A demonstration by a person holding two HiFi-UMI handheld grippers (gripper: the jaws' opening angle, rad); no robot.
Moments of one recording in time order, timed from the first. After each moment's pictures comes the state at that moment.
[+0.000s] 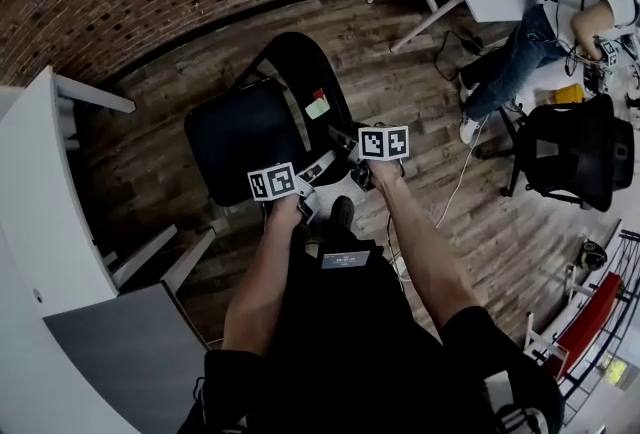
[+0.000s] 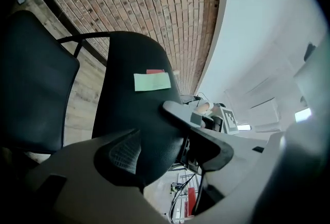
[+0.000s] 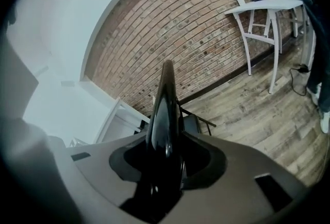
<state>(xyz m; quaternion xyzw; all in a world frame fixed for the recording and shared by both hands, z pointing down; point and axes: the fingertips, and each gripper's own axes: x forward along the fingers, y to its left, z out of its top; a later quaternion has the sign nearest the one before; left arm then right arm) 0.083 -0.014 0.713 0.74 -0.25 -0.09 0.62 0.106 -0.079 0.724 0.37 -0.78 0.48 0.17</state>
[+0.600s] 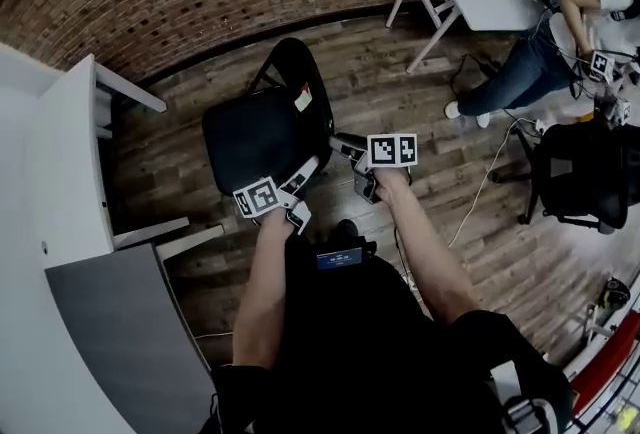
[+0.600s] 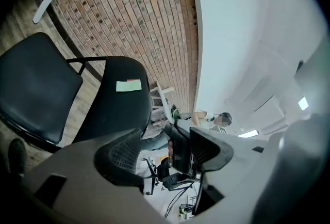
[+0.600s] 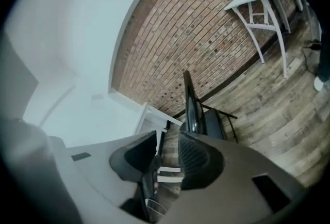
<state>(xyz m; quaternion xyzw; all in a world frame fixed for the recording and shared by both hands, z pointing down) 0.089 0.049 0.642 0.75 -0.33 -0.16 0.55 0.145 -0.003 0.644 0.27 -0.80 0.53 0.09</state>
